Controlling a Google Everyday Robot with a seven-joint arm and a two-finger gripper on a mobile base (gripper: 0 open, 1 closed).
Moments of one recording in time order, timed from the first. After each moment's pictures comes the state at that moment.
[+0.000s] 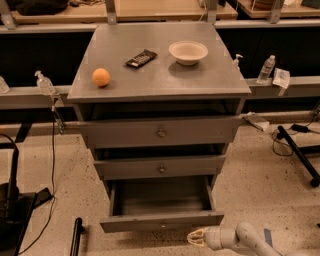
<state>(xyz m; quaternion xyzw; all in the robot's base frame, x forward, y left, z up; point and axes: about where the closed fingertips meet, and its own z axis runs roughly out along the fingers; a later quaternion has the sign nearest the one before) 0.480 -0.163 0.139 -0.61 0.61 0.28 0.43</state>
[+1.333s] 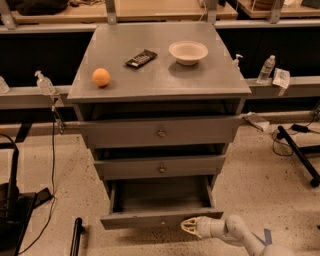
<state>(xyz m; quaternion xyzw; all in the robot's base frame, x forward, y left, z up) 0.549 -0.145 0.115 -0.60 0.62 0.22 0.46</state>
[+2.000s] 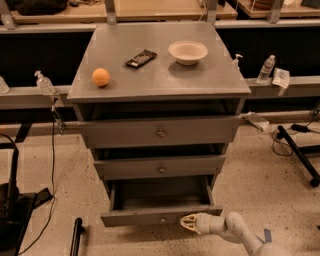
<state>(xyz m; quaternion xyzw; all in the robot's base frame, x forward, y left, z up) 0.566 -0.140 0.123 -0.60 0.61 0.22 0.47</state>
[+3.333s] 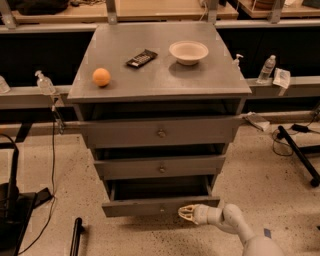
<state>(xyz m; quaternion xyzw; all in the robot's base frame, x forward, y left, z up) 0.610 -0.132 0.137 -0.59 0.60 0.21 0.49</state>
